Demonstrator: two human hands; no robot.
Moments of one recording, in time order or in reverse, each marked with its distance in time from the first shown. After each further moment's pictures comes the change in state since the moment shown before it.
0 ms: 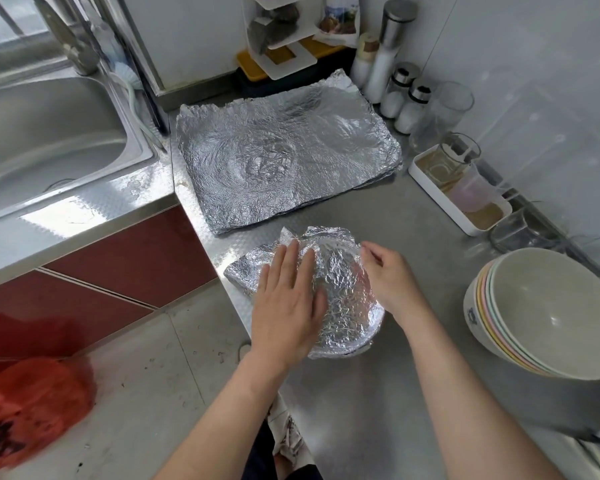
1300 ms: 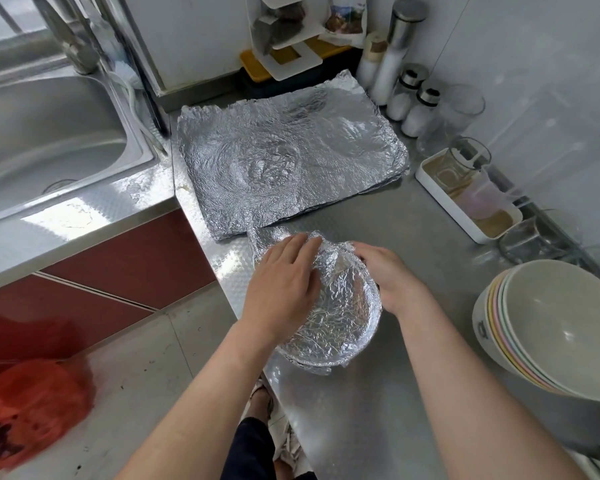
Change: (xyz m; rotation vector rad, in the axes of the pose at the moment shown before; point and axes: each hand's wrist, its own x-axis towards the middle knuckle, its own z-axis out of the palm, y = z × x) left_hand 0.049 -0.020 -0.018 -0.004 -0.083 0.152; right_hand 0.050 0.002 0.020 0.481 -0.202 0.419
